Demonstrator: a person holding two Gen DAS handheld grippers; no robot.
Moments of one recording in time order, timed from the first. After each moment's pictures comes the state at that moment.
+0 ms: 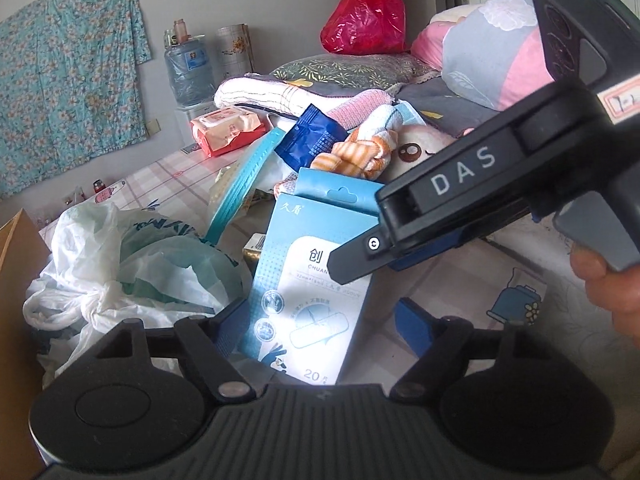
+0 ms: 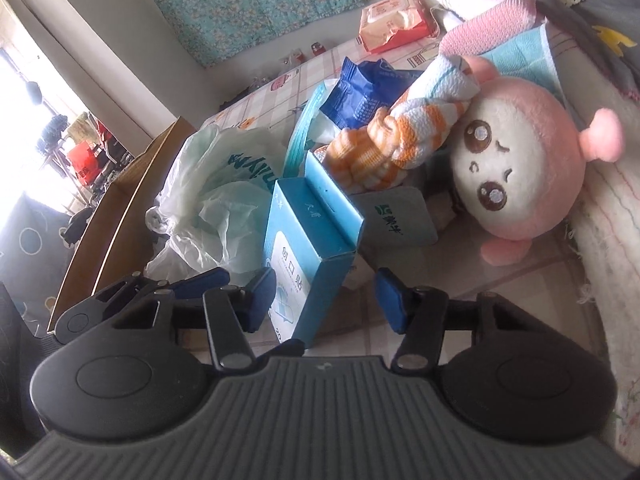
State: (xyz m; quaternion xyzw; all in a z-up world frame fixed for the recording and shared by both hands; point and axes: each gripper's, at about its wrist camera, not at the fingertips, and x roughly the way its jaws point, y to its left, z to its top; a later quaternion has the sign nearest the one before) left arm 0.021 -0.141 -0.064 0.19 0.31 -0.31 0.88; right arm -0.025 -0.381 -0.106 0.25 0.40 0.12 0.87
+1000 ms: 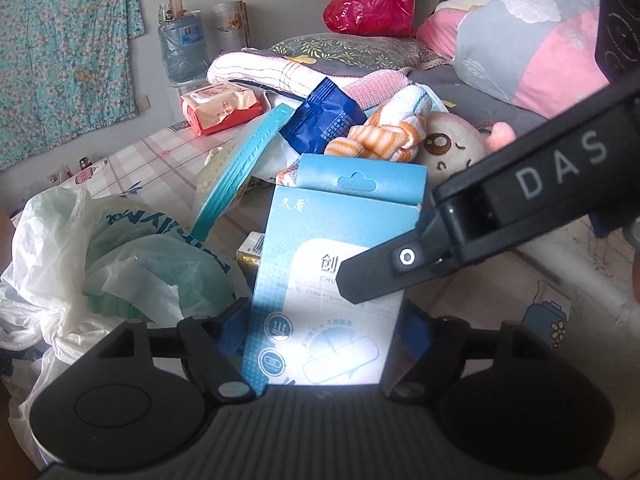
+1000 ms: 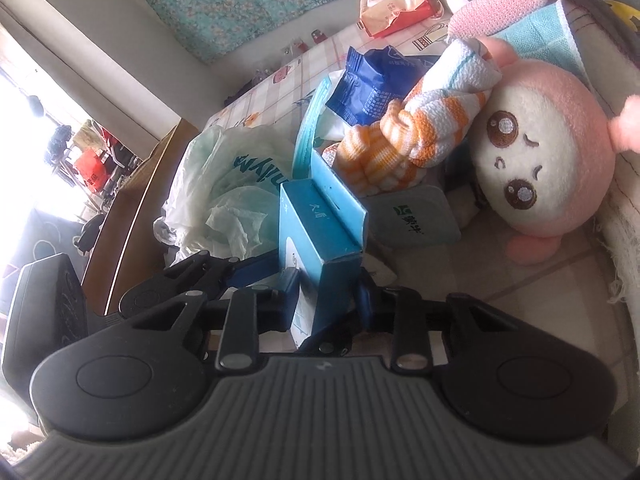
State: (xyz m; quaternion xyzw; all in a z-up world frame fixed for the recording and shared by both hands) left arm 0.061 -0.154 -0.080 0.17 0.34 -0.31 0.87; right arm -0.006 -0.377 -0.108 0.28 0.41 0.13 0.86
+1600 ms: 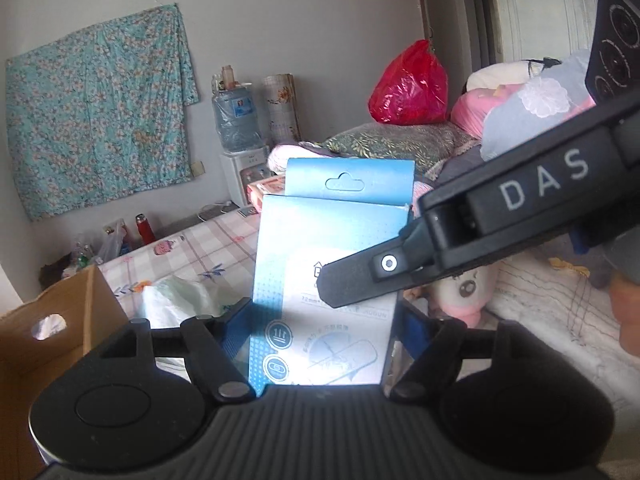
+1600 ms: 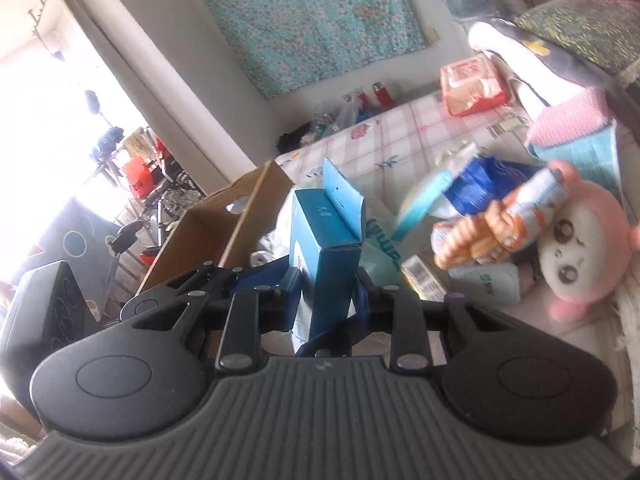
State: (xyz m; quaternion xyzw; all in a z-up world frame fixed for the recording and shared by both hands) left arm 0.023 -0.115 0.025 0.15 0.24 -0.25 0.93; right arm -0.038 -0.349 -0.016 0.24 0.32 0.20 0.89
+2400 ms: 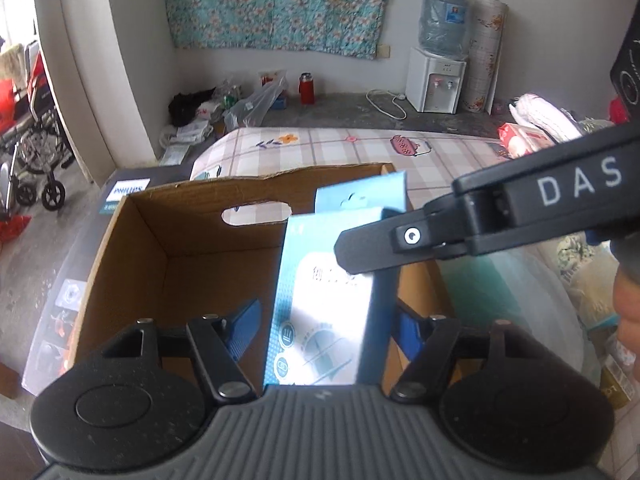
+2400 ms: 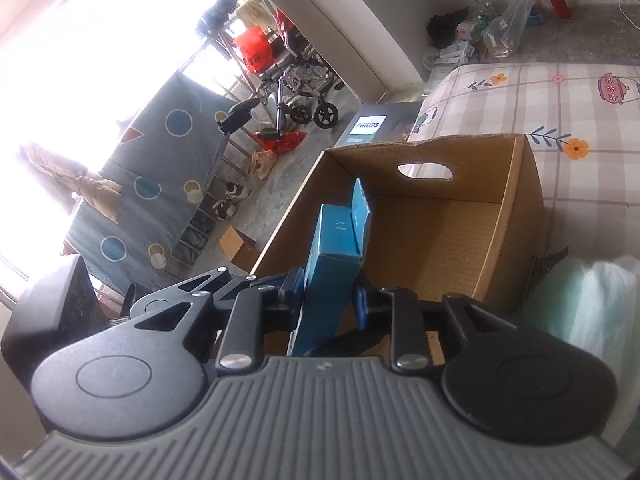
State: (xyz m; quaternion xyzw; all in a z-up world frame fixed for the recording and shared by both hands) left arm 0.230 0.116 0.043 0.01 0.44 -0.03 0.90; right arm 0.206 -0.101 0.043 0.17 0.45 0.42 0.77
